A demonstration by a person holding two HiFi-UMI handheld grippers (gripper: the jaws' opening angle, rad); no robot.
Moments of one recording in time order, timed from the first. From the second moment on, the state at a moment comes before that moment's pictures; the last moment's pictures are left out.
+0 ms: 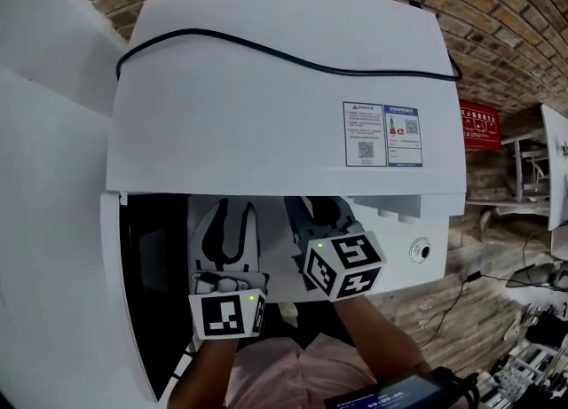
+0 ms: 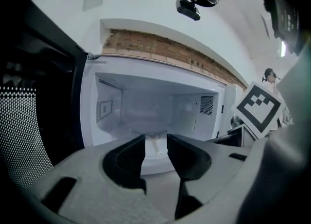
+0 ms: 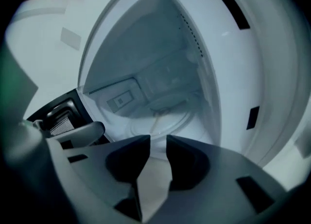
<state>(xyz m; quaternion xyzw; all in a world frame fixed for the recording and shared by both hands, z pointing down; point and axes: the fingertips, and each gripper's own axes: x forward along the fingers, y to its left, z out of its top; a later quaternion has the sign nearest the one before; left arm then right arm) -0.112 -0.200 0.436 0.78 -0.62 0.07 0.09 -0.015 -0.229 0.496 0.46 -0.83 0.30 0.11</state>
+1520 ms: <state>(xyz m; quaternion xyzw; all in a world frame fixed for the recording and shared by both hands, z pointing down) -0.139 -0.195 0.434 0.77 -0.62 0.04 0.13 -0.001 -0.260 0.513 0.54 -0.67 0.52 -0.02</state>
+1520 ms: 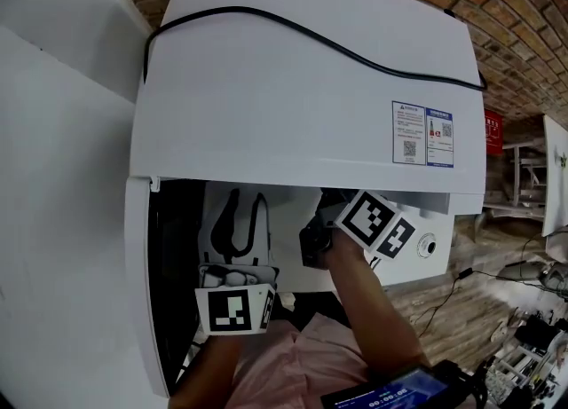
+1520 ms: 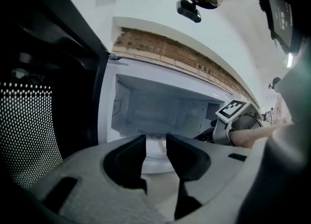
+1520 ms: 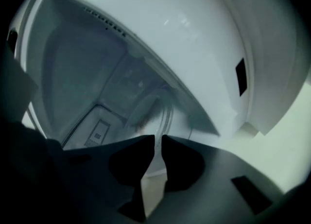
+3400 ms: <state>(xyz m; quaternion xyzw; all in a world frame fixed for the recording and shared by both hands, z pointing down) -0.147 -0.186 0.426 0.76 -0.63 0.05 0.12 -0.051 -0.222 0.538 0.42 -0.56 0.70 -0.13</state>
